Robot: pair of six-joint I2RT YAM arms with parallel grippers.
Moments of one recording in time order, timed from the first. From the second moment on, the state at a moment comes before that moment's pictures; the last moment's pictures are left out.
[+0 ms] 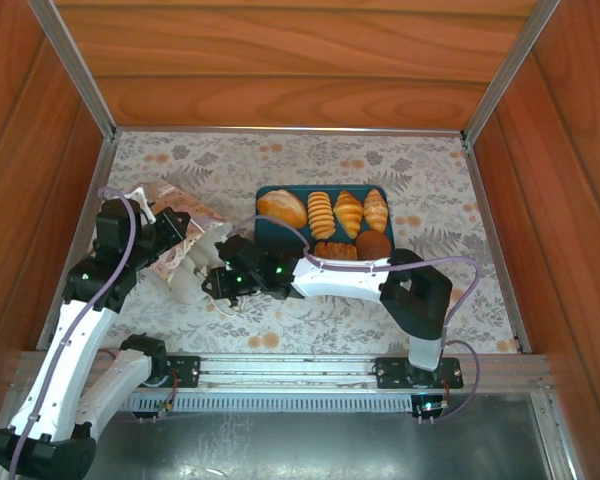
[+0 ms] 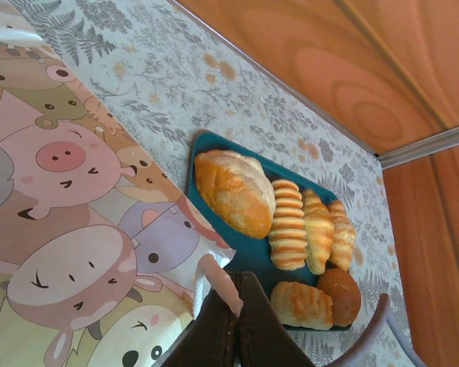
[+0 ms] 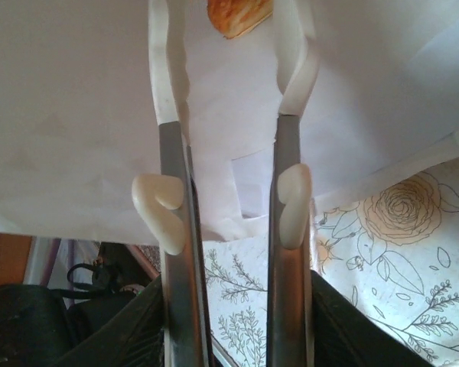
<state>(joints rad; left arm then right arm) -0.23 0.75 0.88 -0.63 0.20 -0.76 1.23 1.87 1.27 -0.14 -0.16 0.87</state>
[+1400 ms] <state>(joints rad) -0.23 0.66 0.87 -0.63 0.30 -0.76 1.23 2.25 1.80 -0.45 0.00 0.78</state>
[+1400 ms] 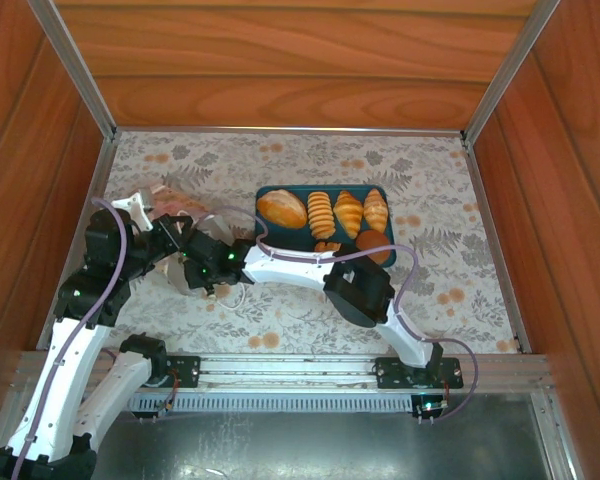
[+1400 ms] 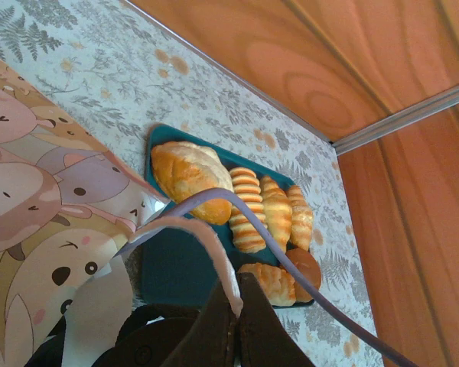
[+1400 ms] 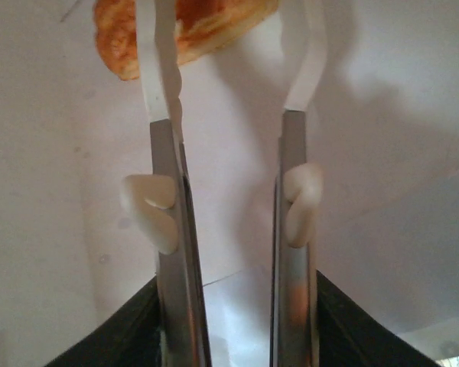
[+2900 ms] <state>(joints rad) -0.23 0.66 0.81 -0.63 0.24 -0.76 1.28 1.90 1.51 -0.56 0.04 0.65</state>
